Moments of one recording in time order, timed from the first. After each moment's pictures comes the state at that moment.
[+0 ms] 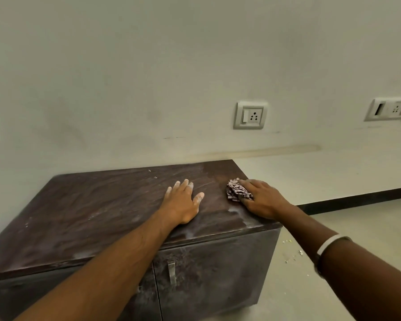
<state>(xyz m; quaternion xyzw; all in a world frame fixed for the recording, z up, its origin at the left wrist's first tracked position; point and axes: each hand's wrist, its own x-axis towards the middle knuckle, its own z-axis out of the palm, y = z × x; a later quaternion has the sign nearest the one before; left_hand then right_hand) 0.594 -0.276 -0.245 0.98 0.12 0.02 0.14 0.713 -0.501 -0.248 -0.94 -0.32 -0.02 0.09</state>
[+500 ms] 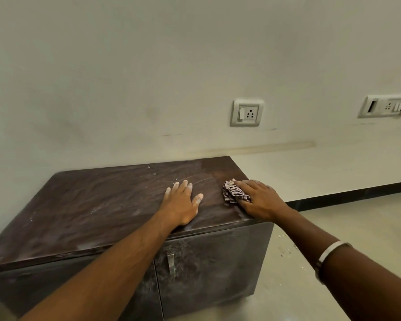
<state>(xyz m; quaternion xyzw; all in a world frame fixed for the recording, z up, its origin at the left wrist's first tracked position) 0.577 -0.286 -0.249 0.98 0.12 0.02 0.13 0.687 -0.509 -0.251 -0.93 -0.34 -0.03 0.09</state>
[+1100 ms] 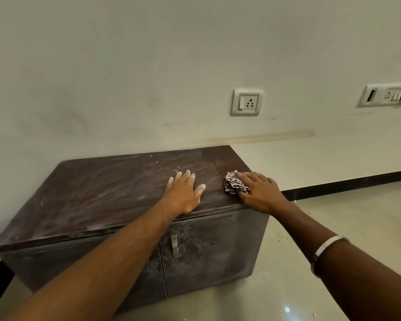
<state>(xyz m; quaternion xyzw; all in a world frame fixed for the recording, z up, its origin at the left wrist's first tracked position) 0.561 -0.295 -0.245 0.99 0.11 0.01 0.12 0.654 -0.513 -0.250 -0.94 -0.31 -0.04 0.10</state>
